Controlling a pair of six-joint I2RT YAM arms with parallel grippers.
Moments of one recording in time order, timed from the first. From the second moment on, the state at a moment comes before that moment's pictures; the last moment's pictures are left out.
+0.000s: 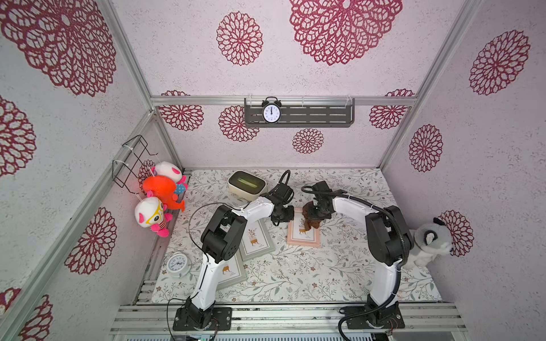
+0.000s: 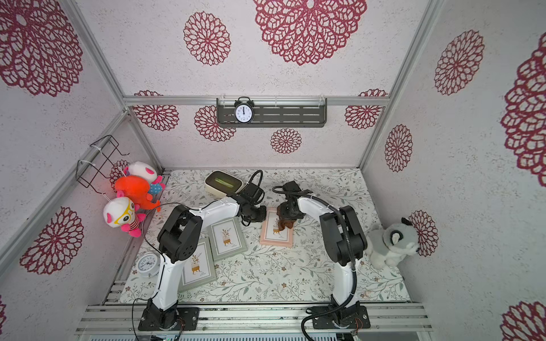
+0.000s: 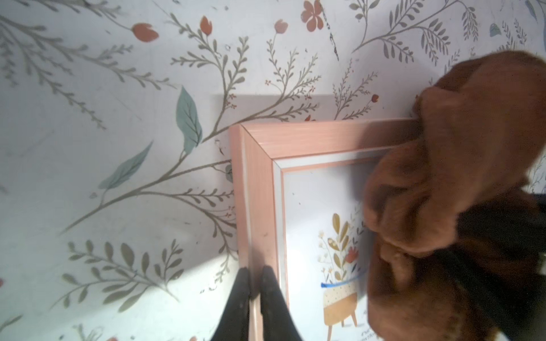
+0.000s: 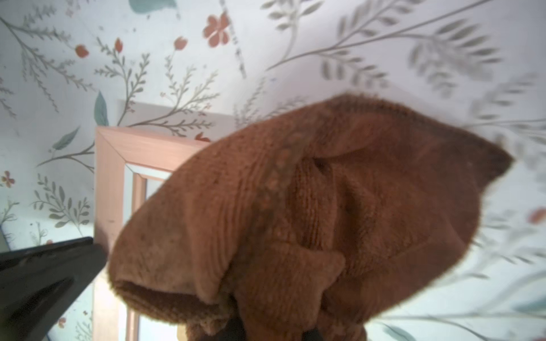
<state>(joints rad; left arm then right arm) -0.63 2.20 1.62 -0.55 0.14 -0.54 0.40 1.93 1.37 -0.63 -0.02 0.37</state>
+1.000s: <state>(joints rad) -0.63 2.21 1.65 -0.57 0.14 -0.54 0.43 1.66 1.02 -0.64 -0.09 0.34</state>
